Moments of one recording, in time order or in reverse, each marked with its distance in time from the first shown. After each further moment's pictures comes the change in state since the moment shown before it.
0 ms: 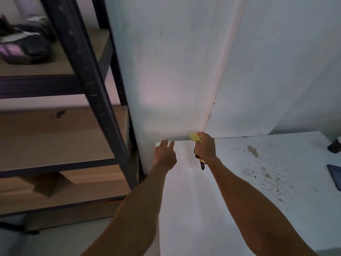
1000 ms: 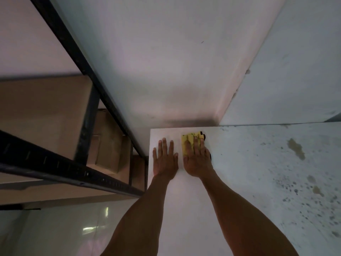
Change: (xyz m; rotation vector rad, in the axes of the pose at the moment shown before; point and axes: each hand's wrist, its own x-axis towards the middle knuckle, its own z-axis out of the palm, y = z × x) left_hand 0.099 -0.050 0.212 0.065 -0.141 -0.176; right_hand 0.060 0.152 0.201 -0.524 -0.362 -0.248
